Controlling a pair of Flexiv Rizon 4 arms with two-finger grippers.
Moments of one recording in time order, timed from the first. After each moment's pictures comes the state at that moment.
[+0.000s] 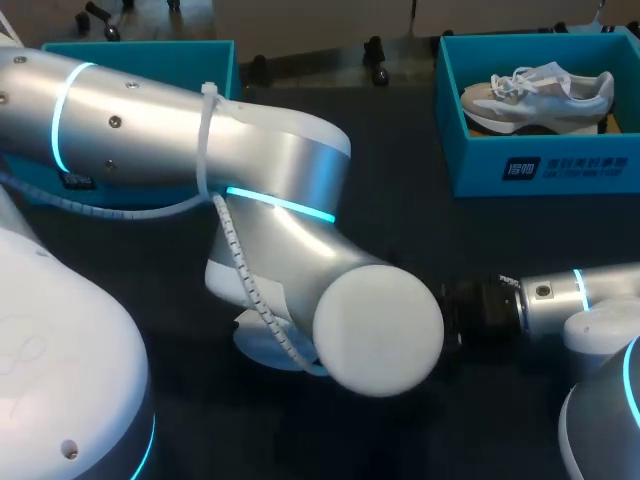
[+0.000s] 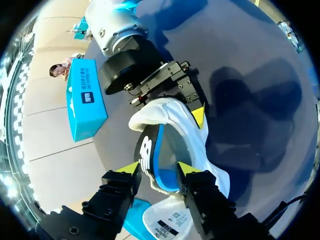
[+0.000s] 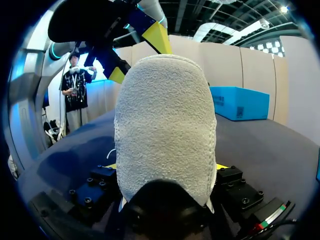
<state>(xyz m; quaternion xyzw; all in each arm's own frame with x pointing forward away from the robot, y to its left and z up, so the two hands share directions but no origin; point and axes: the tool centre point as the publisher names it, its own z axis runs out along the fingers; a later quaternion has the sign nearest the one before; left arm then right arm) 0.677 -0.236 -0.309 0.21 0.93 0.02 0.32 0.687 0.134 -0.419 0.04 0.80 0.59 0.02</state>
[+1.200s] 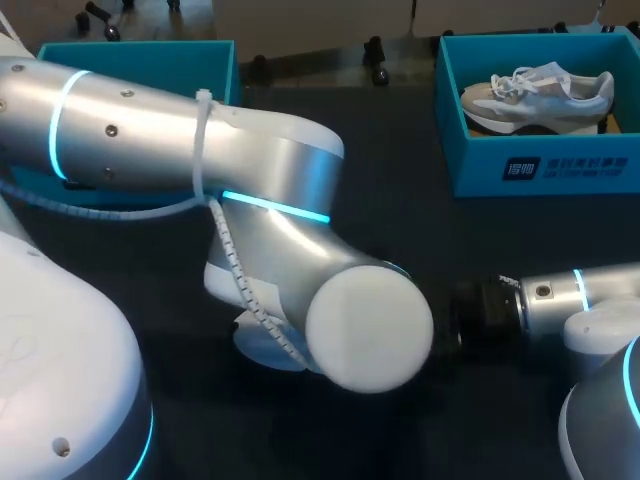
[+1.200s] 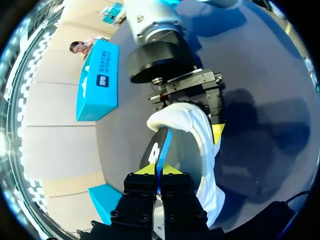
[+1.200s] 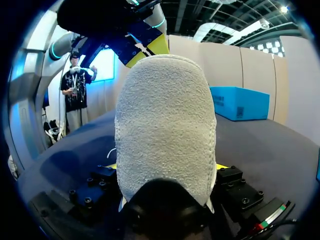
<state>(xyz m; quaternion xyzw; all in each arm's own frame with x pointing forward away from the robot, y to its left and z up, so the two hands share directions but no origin) 0.689 -0.240 -0.313 0.07 0.94 -0.04 0.33 0.687 0.134 -0.419 0.04 0.80 0.59 0.02</state>
